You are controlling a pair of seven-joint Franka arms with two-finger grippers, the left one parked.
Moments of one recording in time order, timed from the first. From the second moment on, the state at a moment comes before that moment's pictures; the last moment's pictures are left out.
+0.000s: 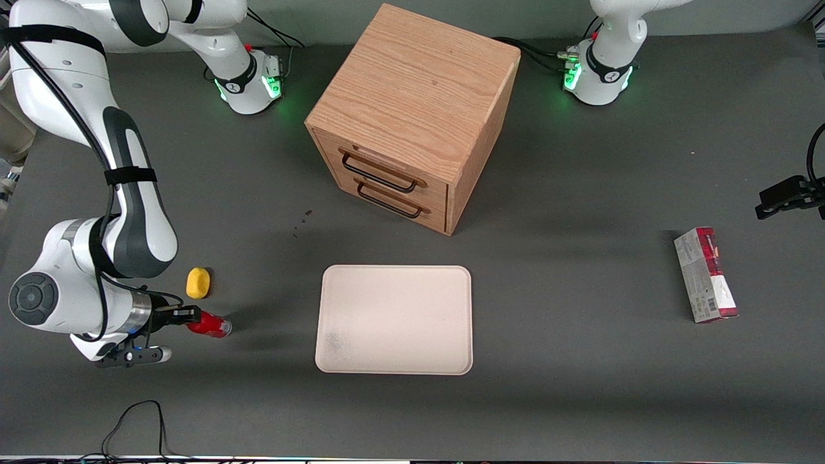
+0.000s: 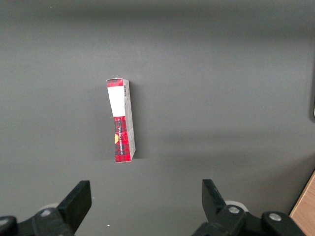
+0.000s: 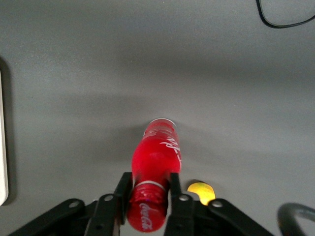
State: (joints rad) arm -0.01 0.66 0.02 -1.38 -0.01 1.98 -0.05
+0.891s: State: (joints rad) arm -0.01 0.57 0.02 -1.10 -0.01 1.54 -0.05
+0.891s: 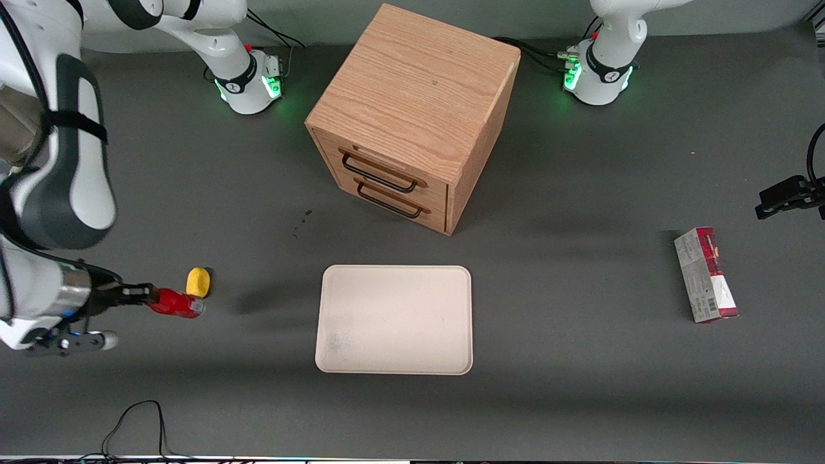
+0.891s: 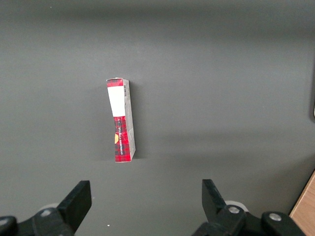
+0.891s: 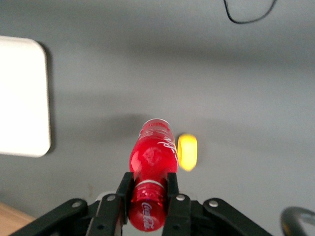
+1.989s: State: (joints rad) arm 0.12 0.44 0.19 -0.94 -0.05 1.38 -0.05
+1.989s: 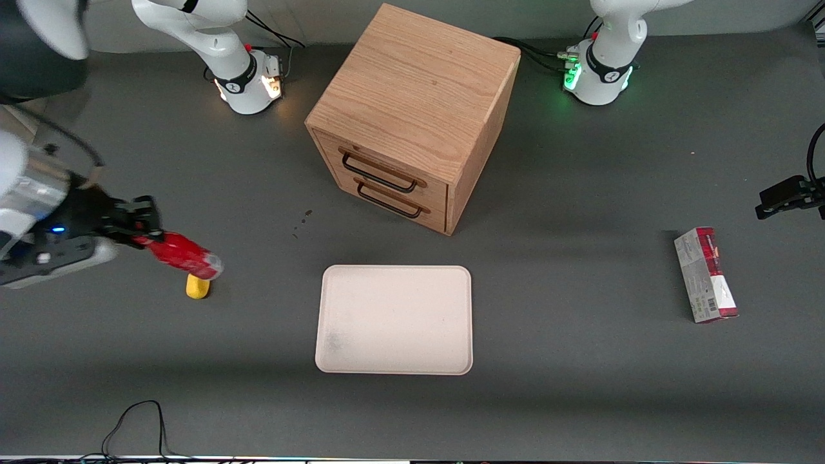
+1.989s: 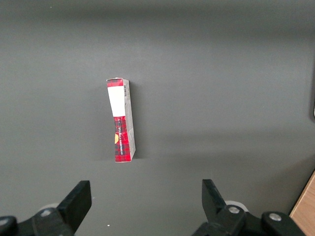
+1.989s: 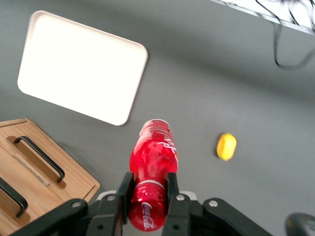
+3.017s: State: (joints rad) arm 0.32 0.75 0.18 -0.84 -0.12 1.64 0.03
